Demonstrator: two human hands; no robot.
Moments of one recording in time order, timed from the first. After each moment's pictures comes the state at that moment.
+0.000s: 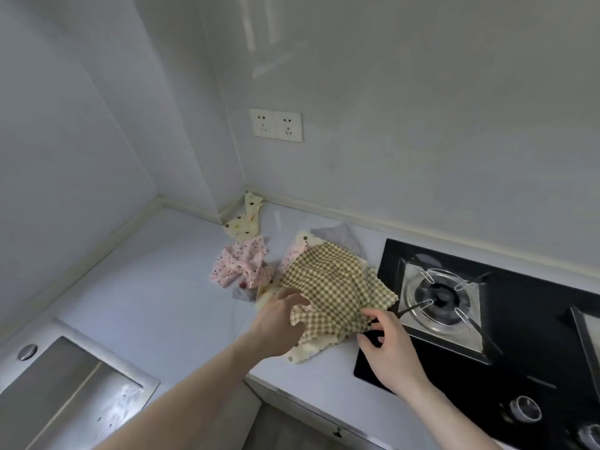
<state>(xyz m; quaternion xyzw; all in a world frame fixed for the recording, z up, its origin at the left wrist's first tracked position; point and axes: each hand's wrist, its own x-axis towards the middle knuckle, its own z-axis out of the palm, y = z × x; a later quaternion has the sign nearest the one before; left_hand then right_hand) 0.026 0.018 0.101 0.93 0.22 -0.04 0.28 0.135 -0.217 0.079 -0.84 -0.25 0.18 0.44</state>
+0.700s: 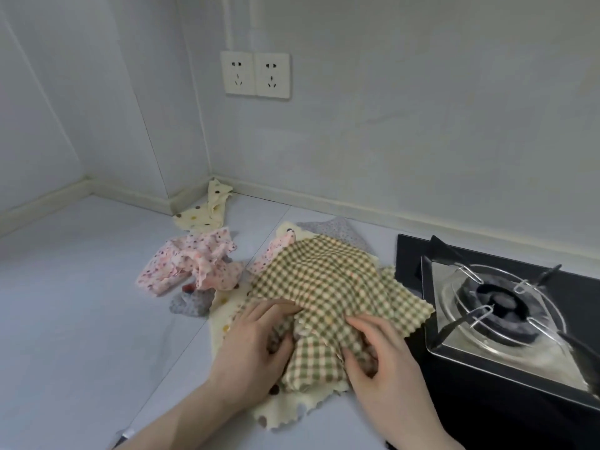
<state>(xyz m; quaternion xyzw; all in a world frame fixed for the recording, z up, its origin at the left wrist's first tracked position) 0.063 0.067 -0.075 0.93 0.10 0.24 0.28 0.166 -0.151 -0.069 -0.85 -0.34 0.01 0.40</state>
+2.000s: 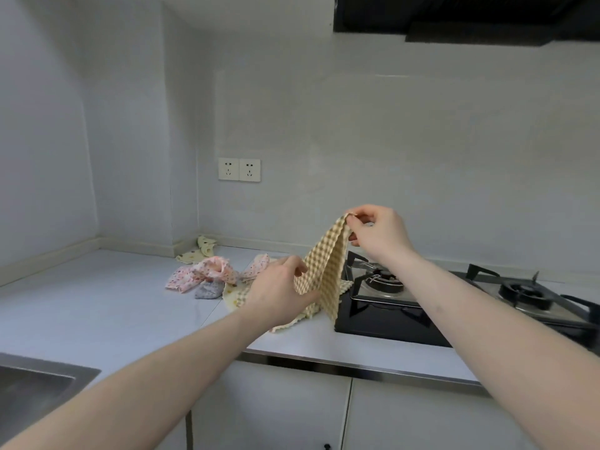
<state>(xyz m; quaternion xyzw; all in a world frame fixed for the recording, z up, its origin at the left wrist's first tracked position) -0.058 -0.035 0.025 0.93 0.03 0.30 0.20 0.025 -0.217 0.126 -0.78 -0.26 -0.18 0.54</state>
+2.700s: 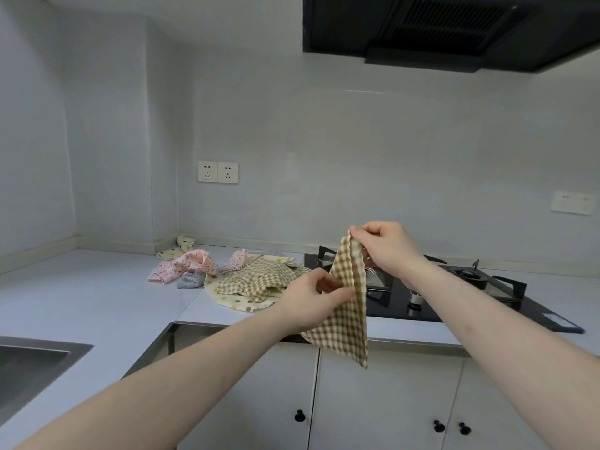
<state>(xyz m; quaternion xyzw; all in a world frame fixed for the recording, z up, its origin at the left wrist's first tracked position) -0.139 -0.154 0.033 0.87 -0.04 0.15 0.47 -0.065 -0.314 0.114 -0.81 -0.22 -0.13 0.53</state>
